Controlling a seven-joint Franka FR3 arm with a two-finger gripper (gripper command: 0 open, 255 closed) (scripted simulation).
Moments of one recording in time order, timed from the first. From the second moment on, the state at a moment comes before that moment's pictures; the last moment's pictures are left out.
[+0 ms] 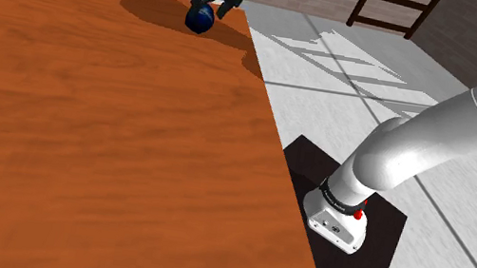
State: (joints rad) arm -0.01 -0.36 0.25 -2.16 0.16 2.24 0.19
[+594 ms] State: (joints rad) arm -0.01 -0.36 0.25 -2.21 0.17 2.30 0.18
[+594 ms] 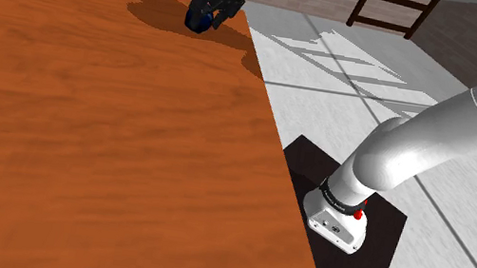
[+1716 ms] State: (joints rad) arm -0.01 -0.35 0.24 -2.08 0.15 2.16 0.20
